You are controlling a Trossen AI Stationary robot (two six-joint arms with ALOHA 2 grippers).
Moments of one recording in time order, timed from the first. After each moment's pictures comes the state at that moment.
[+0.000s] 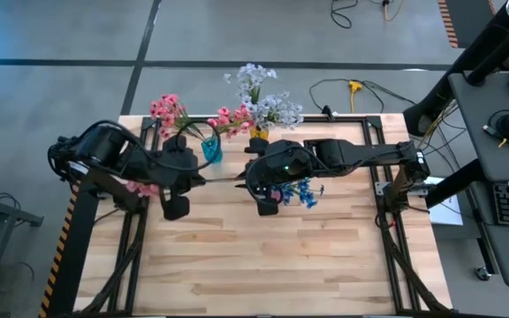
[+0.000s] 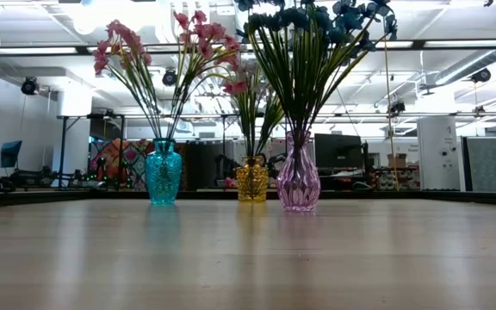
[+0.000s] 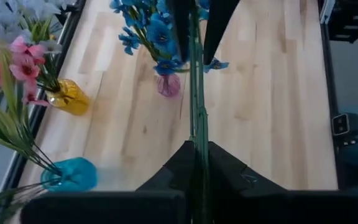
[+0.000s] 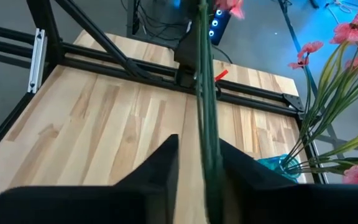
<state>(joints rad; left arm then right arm) -0.31 1.49 2.09 -1.52 -0.31 -0.35 0.10 1.81 1.99 -0.69 0.07 -0.18</state>
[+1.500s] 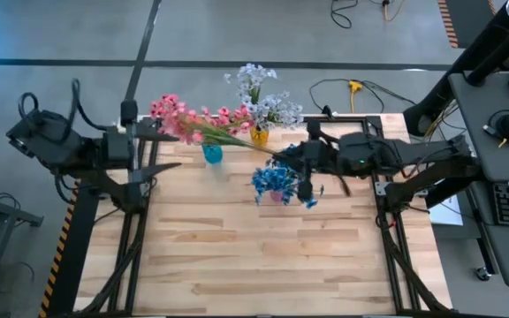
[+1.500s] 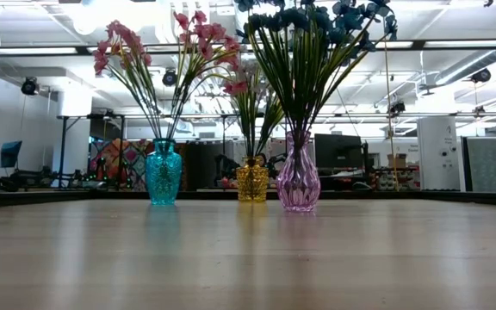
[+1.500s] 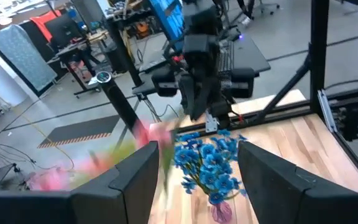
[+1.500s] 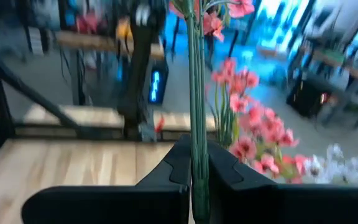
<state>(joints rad) -0.54 1.38 2.28 -1.22 -0.70 0.11 0.14 1.36 1.52 -0.36 0.34 -0.12</state>
